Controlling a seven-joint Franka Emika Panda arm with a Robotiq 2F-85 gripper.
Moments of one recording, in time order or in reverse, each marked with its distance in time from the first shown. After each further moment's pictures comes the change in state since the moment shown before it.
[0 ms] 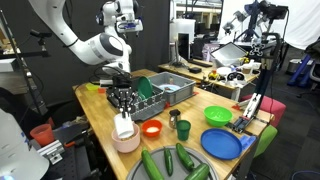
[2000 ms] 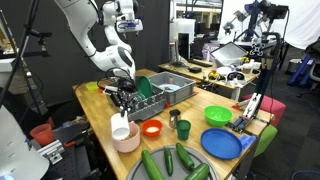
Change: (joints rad) arm 0.188 0.359 -0.036 0.304 -0.032 -0.442 -0.005
